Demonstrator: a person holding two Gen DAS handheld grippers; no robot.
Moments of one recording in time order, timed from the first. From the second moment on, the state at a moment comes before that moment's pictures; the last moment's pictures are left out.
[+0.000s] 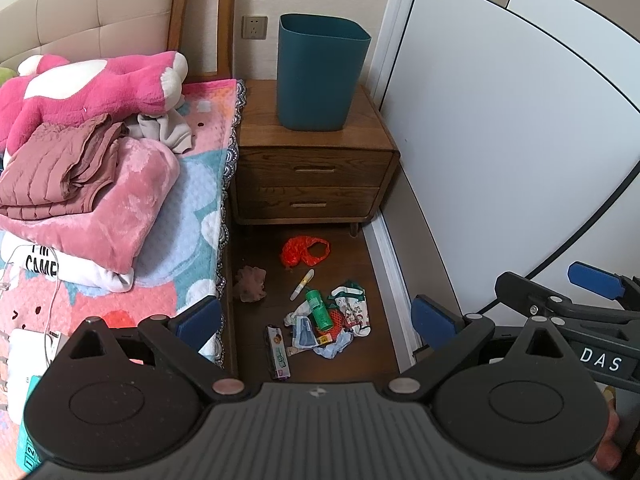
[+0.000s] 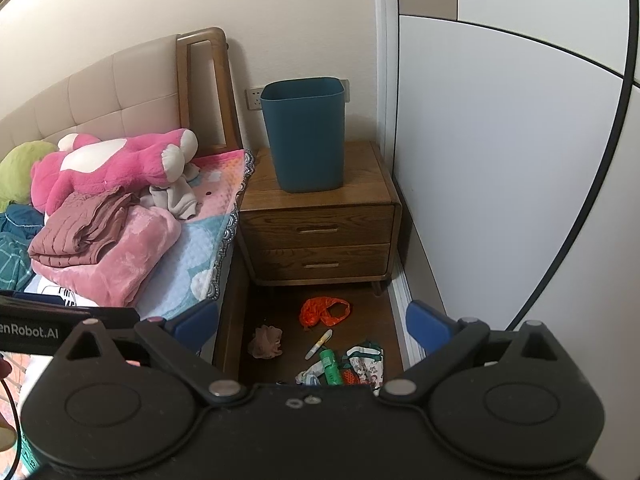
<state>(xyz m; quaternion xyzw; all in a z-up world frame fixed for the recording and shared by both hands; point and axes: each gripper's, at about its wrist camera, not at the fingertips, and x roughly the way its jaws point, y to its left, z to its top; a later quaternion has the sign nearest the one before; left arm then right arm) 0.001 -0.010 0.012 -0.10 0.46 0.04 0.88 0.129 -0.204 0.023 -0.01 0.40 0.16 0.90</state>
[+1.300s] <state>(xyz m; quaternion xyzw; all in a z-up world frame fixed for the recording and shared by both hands) 0.008 0.006 0.017 -0.09 0.43 0.01 0.90 0.122 -0.188 0.039 -0.02 0.37 0.13 0.92</state>
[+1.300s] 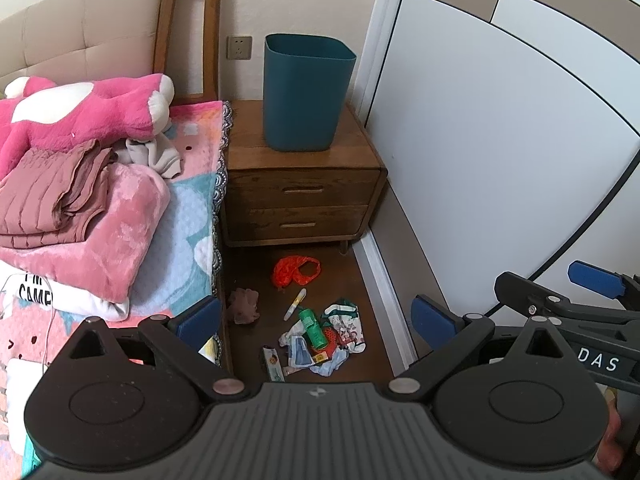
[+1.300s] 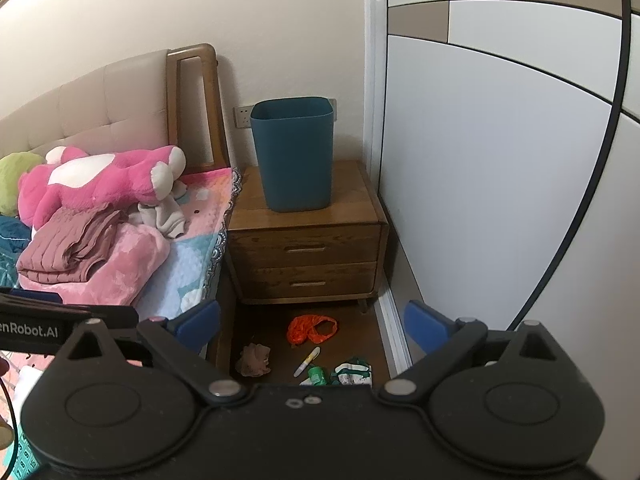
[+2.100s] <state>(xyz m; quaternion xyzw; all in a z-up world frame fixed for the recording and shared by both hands) 0.102 -0.019 -0.010 -0.14 0.45 0.06 0.88 0.231 -0.208 -0.004 -0.01 0.39 0.17 0.90</state>
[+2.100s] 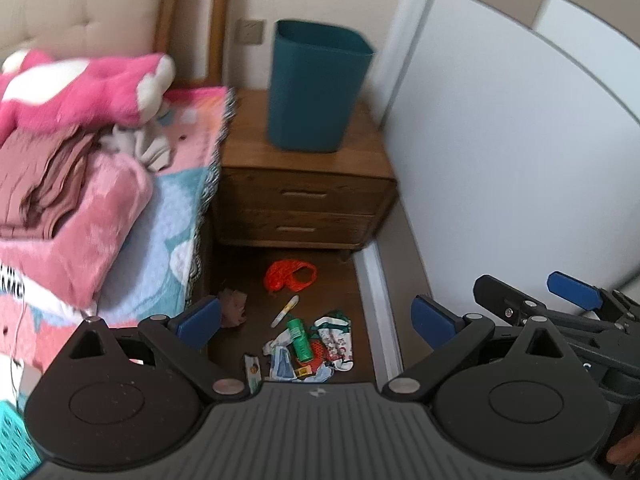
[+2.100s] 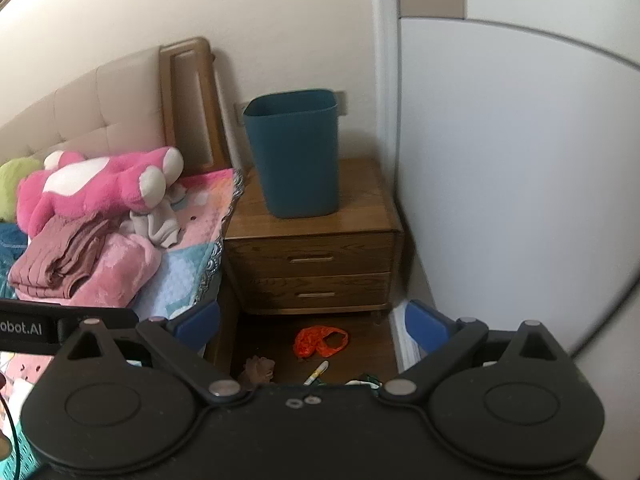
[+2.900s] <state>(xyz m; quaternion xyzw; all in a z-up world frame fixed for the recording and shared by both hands) 0.222 0.000 -0.426 -0.12 0.61 0.12 0.77 0.347 -0.165 -0.396 -0.09 0.53 0.24 0.81</state>
